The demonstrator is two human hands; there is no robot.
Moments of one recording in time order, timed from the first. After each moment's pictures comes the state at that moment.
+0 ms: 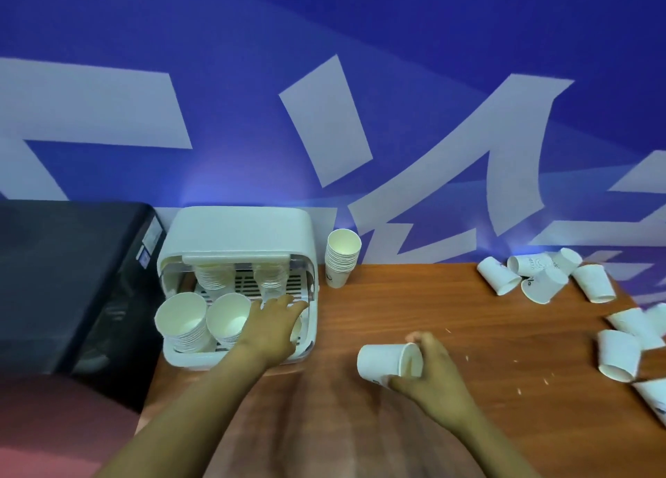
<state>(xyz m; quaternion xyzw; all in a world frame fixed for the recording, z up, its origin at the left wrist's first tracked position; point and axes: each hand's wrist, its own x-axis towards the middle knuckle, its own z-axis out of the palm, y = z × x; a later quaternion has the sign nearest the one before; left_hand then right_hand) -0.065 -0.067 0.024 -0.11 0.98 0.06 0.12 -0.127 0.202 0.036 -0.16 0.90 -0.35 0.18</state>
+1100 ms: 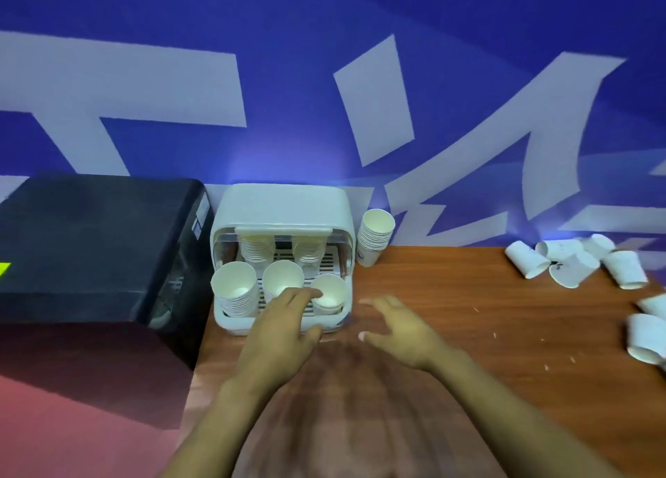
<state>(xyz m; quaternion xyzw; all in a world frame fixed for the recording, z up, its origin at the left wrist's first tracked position) 0.039 -0.060 0.057 -0.17 0.93 0.32 -0.09 -0.104 0.112 0.043 -0.36 0.87 -0.20 0.26</state>
